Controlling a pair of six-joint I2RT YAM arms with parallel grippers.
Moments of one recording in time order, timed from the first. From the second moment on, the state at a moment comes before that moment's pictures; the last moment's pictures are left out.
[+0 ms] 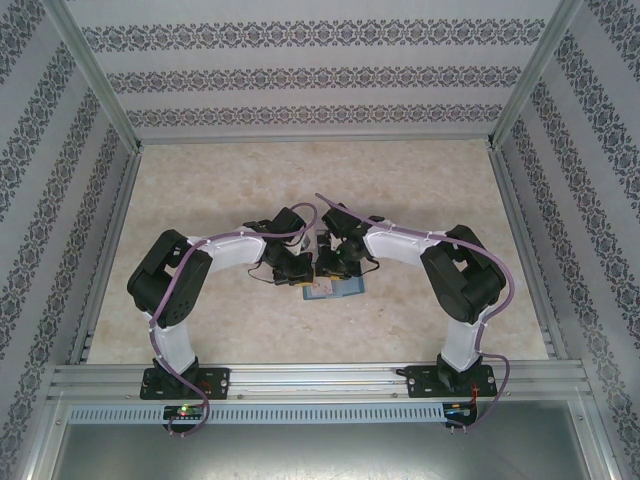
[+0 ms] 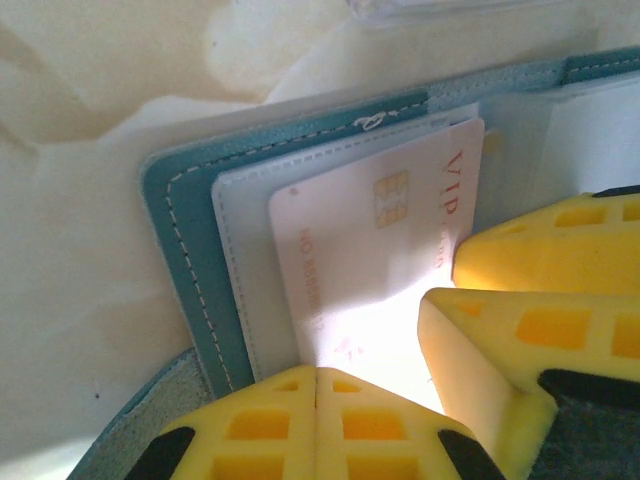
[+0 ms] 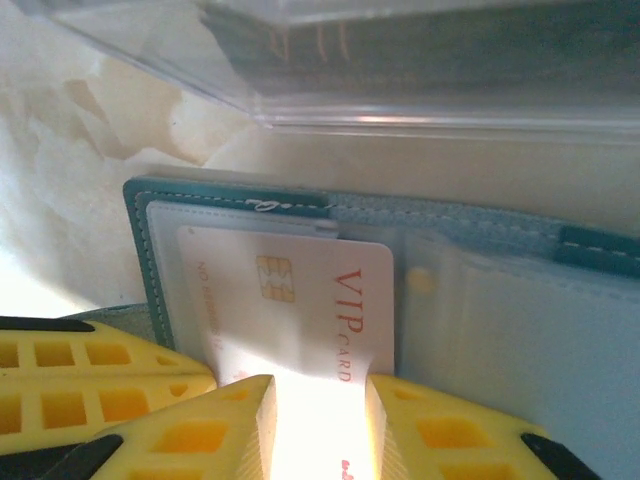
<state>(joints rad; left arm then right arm) -0.58 1.83 1.07 -0.50 0.47 -0.66 0.66 1.85 1.14 -0.56 -0.34 0.70</state>
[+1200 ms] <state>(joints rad) -0.58 1.87 1.14 -0.60 0.43 -0.60 0.66 1.85 1.15 -0.62 -0.30 0.68</state>
